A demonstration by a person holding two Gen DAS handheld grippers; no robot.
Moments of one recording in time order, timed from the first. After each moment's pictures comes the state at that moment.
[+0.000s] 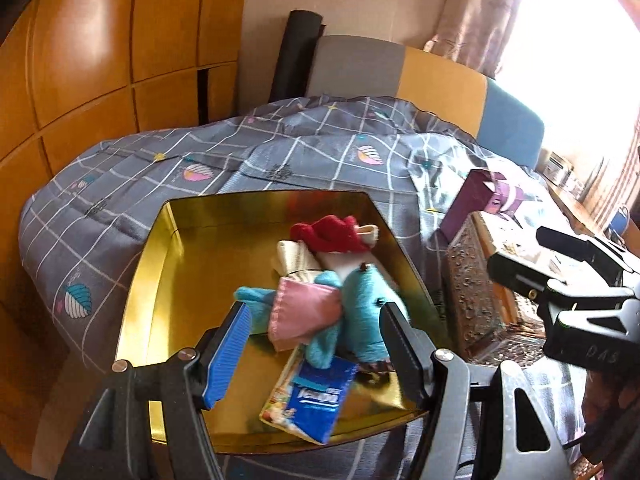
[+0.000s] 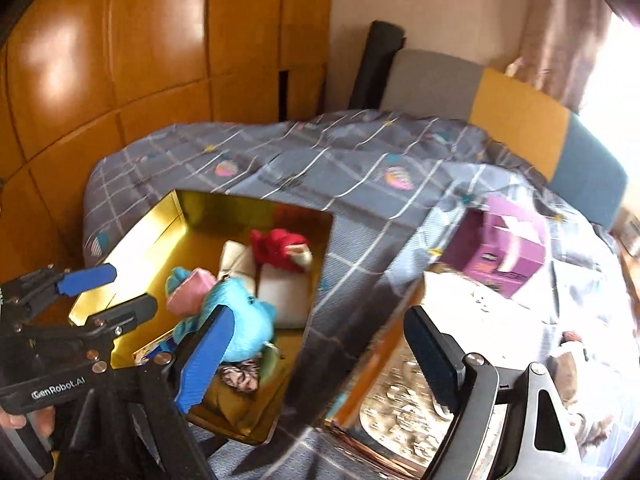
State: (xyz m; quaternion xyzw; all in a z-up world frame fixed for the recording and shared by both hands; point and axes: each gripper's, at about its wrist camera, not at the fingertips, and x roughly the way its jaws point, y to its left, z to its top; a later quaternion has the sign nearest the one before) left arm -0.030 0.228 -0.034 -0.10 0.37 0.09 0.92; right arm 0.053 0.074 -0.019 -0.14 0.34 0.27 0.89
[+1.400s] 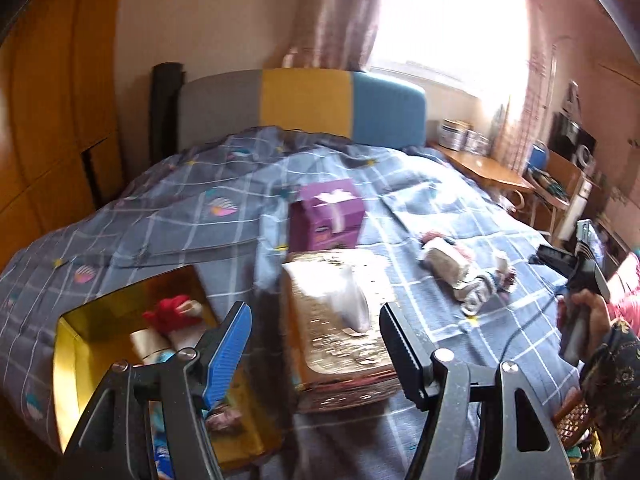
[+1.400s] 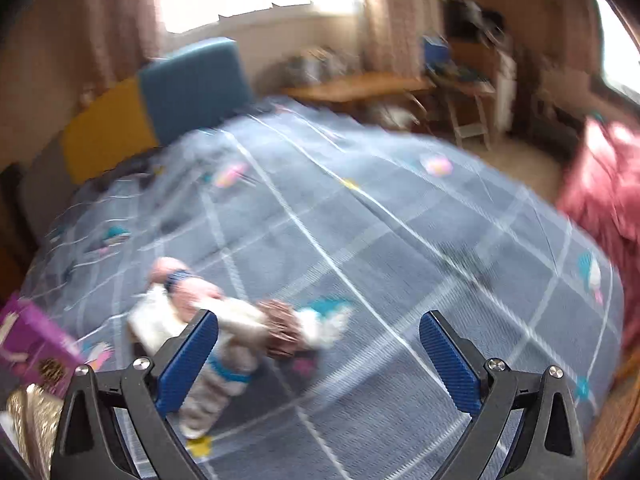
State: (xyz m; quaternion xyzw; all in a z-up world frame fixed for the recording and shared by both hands) left arm 0.007 0.074 0.035 0.00 0.32 -0.08 0.94; right arm 0.090 -0.391 -0.073 0.27 0.38 -0.23 0.85
